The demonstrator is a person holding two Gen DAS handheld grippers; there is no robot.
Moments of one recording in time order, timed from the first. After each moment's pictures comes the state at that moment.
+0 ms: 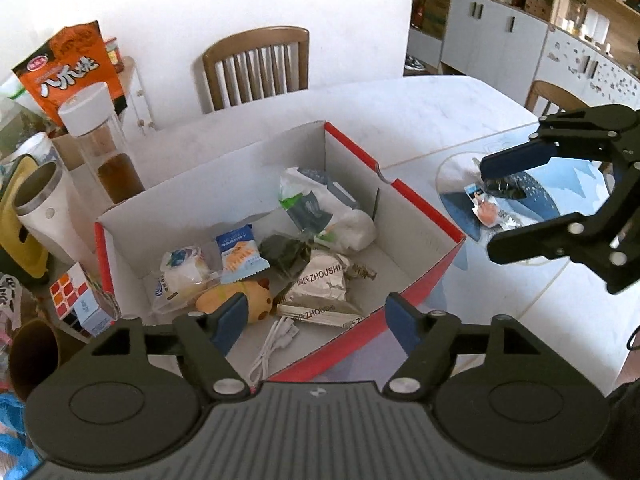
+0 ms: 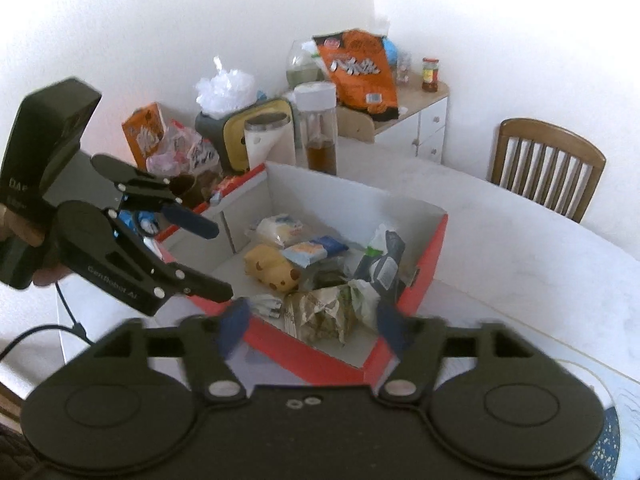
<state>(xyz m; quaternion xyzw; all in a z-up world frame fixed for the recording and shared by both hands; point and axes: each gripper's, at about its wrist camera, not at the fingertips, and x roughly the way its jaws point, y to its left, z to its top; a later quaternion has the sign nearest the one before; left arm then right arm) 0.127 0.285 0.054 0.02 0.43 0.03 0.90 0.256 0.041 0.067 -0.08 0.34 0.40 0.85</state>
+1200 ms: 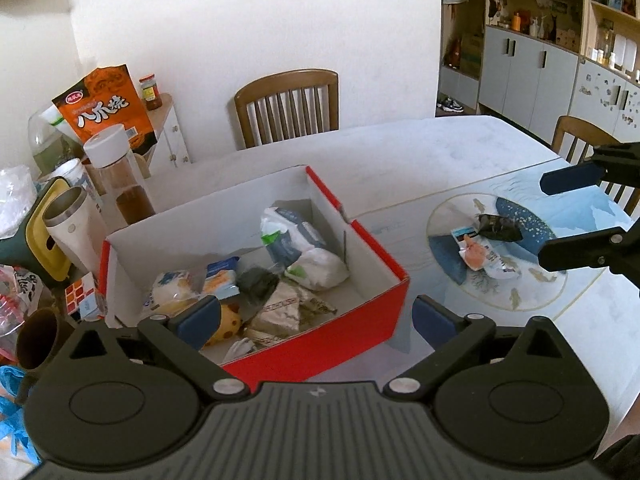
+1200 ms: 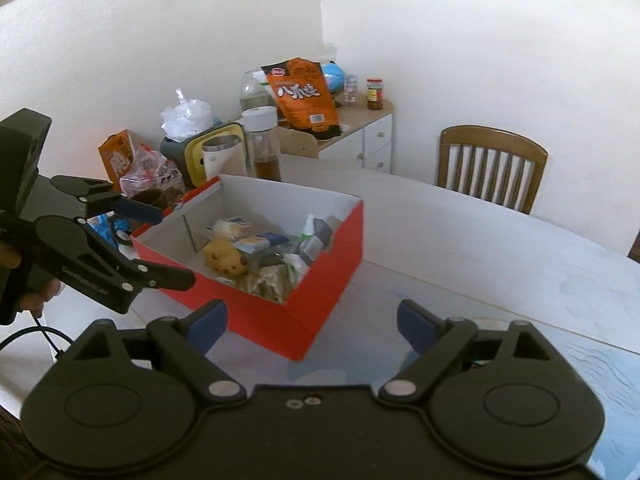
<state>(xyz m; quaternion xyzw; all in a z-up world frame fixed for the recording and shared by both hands) 0.119 0.200 0.063 0.03 0.37 0.11 0.92 0.221 -0.055 0.072 -0.06 0.31 0.35 0.88</state>
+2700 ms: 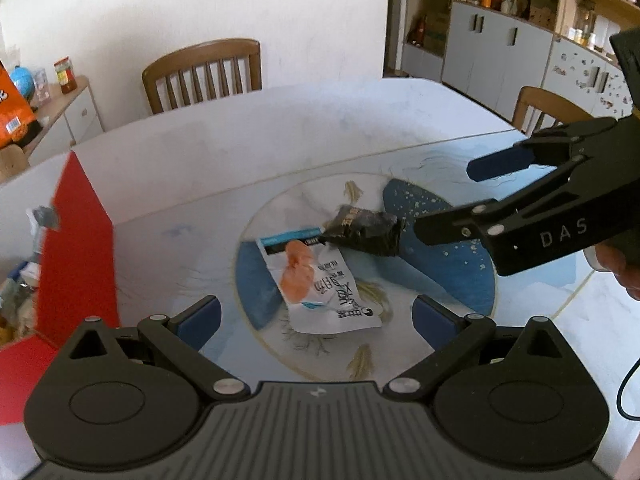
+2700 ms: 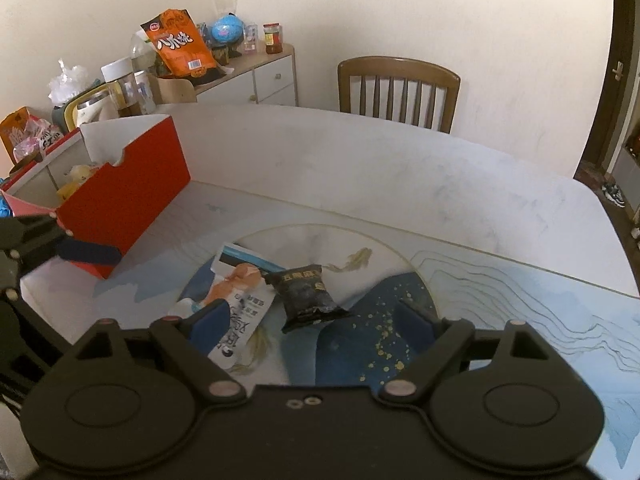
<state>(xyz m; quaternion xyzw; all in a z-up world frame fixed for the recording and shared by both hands) 0.261 0.030 -0.045 0.01 0.40 0.06 0.91 0.312 -0.201 -0.022 -0.06 0.38 0.26 0.89</state>
